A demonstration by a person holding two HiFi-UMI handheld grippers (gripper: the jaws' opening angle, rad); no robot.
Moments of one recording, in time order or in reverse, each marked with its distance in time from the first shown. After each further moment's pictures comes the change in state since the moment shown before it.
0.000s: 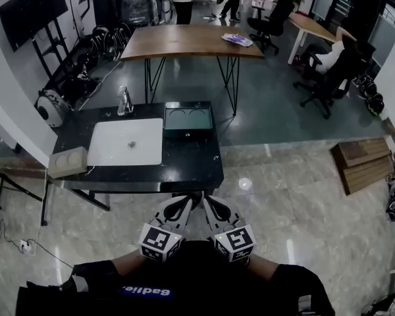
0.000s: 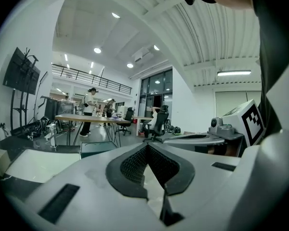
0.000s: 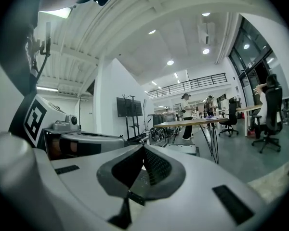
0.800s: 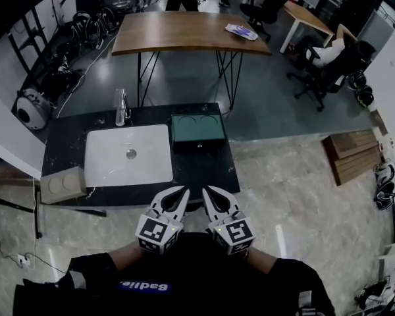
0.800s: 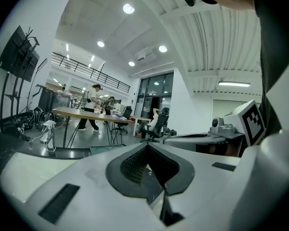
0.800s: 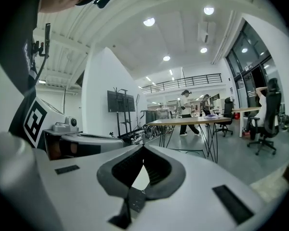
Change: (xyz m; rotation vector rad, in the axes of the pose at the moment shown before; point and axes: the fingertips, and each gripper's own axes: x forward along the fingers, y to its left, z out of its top) left arm 0.041 0.178 0.016 -0.061 -0.016 -0.088; right arm 0.175 -0.008 0.027 -0.007 0.061 -0.105
